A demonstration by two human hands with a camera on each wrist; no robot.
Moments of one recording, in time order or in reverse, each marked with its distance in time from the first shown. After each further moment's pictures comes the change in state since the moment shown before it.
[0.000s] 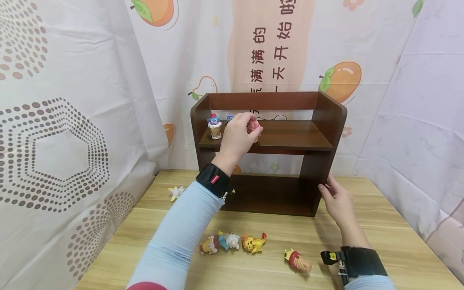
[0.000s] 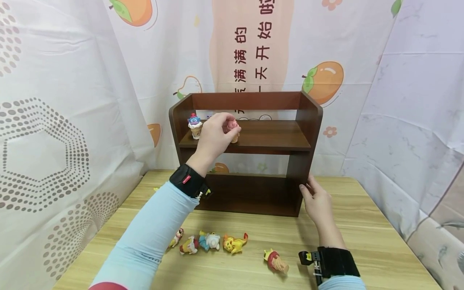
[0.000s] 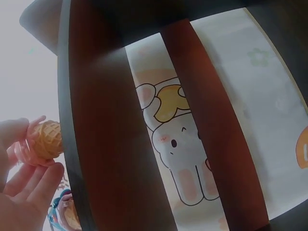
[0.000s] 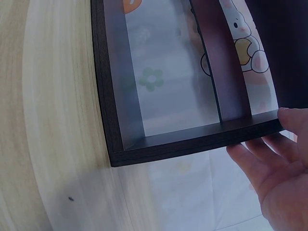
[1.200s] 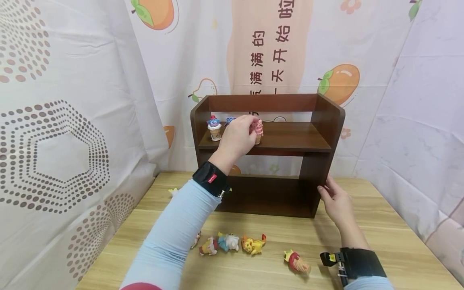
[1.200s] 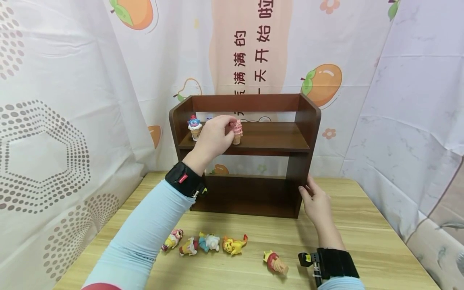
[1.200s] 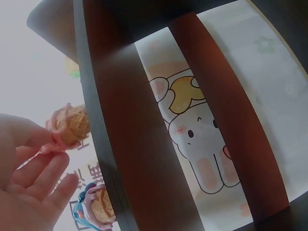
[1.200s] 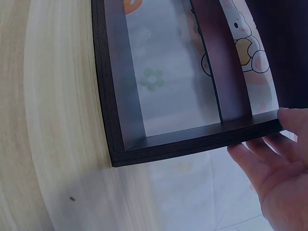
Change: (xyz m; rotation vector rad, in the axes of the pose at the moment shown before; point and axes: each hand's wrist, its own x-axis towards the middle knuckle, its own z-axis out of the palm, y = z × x) left_hand 0.007 0.014 -0.015 0.147 -0.184 0.010; right_hand 0.000 0.002 -0.001 0.000 0.004 0.003
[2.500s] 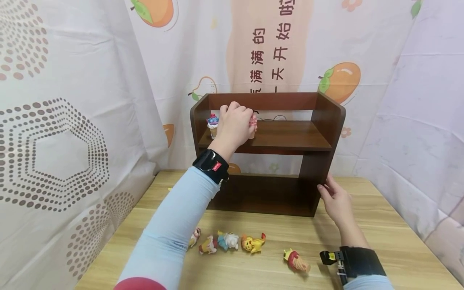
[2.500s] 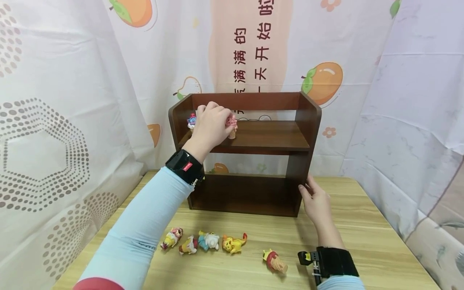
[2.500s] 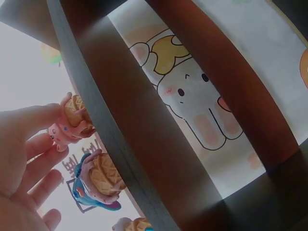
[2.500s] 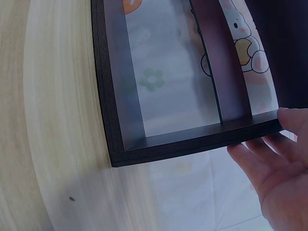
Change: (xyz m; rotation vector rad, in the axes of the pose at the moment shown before) left_hand 0.025 -0.010 -0.007 0.521 -0.074 0.016; right_hand 0.002 0.003 0.002 -0.030 0.000 0.003
